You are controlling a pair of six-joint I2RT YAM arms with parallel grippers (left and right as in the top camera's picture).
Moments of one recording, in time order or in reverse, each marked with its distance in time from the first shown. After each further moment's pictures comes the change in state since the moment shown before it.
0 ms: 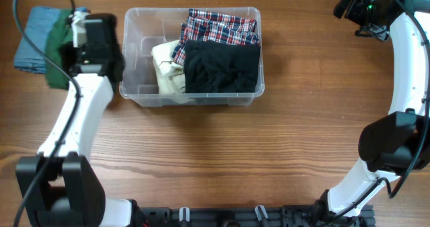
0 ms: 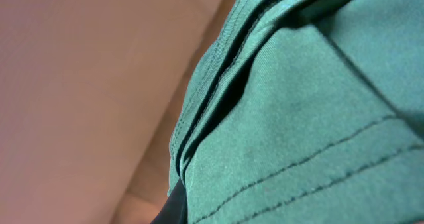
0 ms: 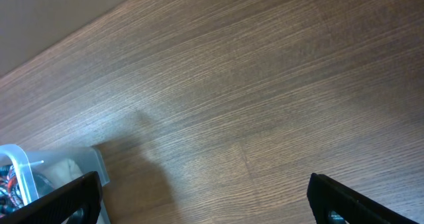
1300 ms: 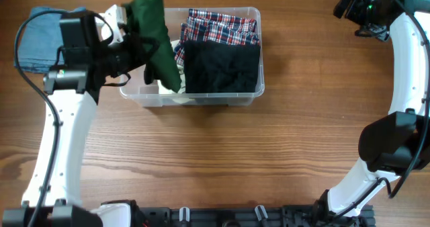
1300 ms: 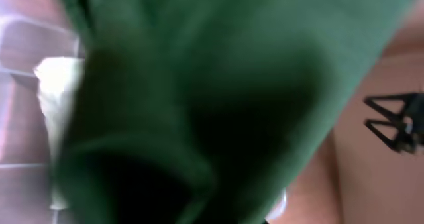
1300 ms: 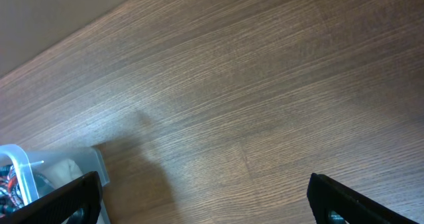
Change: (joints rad) left arm 0.063 -0.164 0.088 -0.261 1.551 -0.559; right arm 0.000 0.000 0.000 0.000 0.000 0.000
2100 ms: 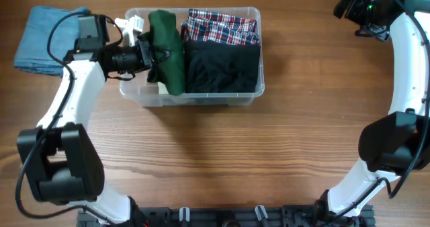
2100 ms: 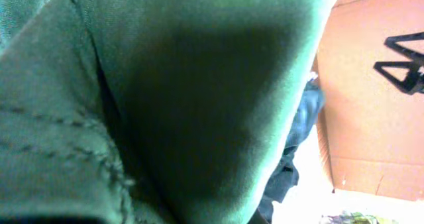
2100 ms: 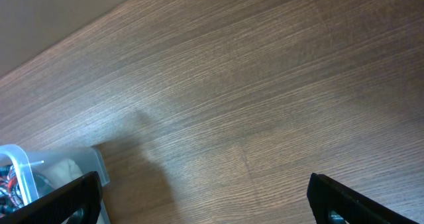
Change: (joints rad) left arm 0.043 0.333 0.000 0.080 0.267 0.274; right arm 0.000 0.000 0.000 0.000 0.000 0.000
